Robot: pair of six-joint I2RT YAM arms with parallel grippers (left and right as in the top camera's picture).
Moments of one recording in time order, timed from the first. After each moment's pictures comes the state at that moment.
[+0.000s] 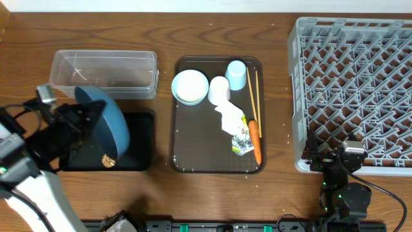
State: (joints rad) left arm 0.68 1.07 1.12 -1.02 1.09 -0.32; right arm -0.05 0.01 0.01 -0.07 0.02 0.06
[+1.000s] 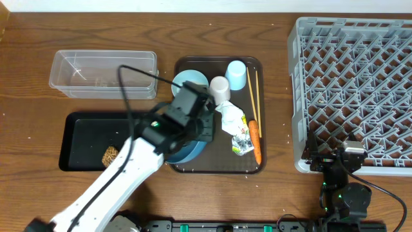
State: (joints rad) left arm -0.62 1.35 1.12 -0.81 0.08 -0.51; right arm -0.05 0.01 0.01 -0.07 0.02 0.06
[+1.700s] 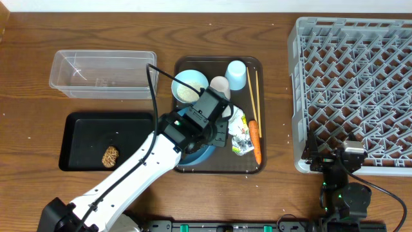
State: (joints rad) left arm -0.72 1.43 1.12 -0.77 0.06 -0.55; right arm -0.05 0.01 0.01 -0.07 0.02 0.06
